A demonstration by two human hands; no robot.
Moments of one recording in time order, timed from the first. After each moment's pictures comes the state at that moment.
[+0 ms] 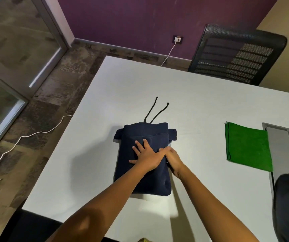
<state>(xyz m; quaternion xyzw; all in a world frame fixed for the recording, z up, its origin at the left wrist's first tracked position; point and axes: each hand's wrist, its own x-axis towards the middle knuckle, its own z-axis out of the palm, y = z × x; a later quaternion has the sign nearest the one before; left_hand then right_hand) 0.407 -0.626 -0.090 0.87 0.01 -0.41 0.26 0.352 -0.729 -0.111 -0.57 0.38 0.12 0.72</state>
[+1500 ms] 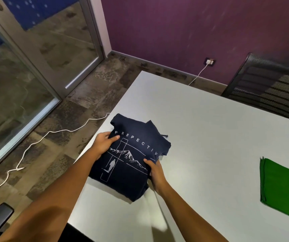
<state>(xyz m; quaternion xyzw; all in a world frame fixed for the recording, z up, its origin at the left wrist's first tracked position) 0.575 -0.402 -0.103 0.77 0.15 -0.24 0.58 0.432 -0.596 -0.146 -0.49 0.30 0.13 0.81</state>
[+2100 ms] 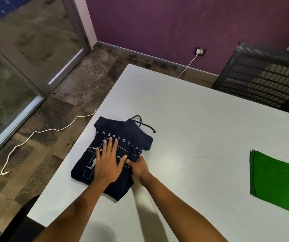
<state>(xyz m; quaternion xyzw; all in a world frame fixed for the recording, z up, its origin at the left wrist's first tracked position) 0.507 -0.448 -0.165 0.98 -0.13 -0.10 0.08 0.473 -0.590 -0.178 -0.63 0.35 0.22 0.66</state>
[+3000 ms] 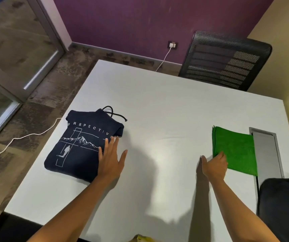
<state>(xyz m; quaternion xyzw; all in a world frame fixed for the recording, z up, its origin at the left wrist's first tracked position) 0.416 -0.550 -0.143 0.96 -0.14 -0.13 0.20 0.259 -0.925 -0.194 -0.83 0.52 0.01 0.19</state>
